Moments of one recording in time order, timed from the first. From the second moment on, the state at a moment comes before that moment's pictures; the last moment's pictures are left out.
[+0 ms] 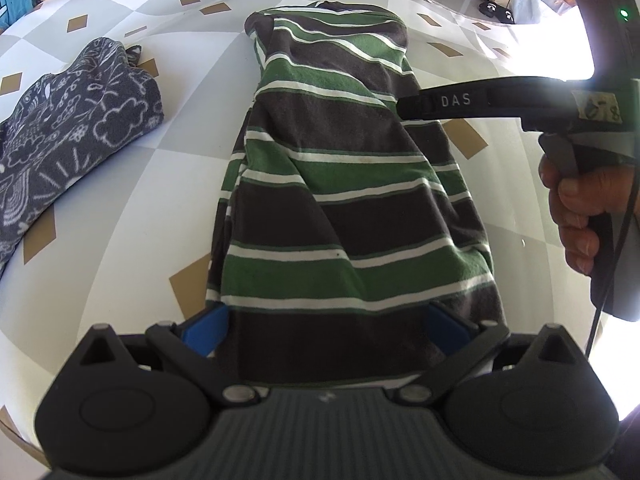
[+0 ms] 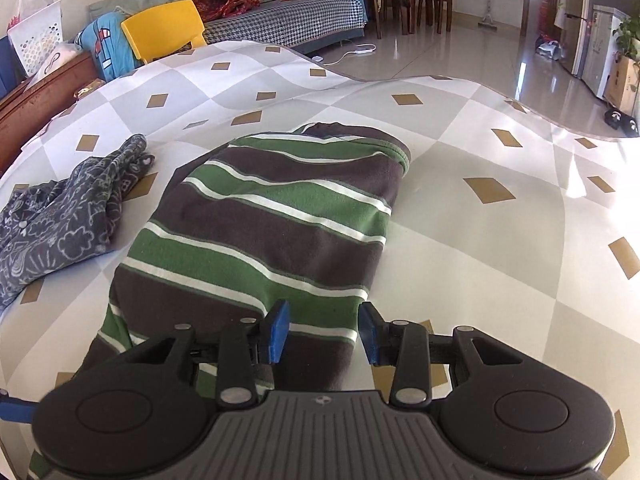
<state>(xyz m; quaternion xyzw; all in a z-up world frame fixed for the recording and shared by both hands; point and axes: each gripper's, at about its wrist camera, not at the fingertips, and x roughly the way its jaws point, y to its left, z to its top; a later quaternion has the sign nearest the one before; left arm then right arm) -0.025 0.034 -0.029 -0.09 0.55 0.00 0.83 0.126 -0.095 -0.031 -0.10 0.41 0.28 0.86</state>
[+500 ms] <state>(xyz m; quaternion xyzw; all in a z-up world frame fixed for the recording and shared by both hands) -0.032 0.036 -0.037 -0.04 0.55 0.01 0.84 0.137 -0.107 -0.044 -0.17 0.38 0.22 0.88</state>
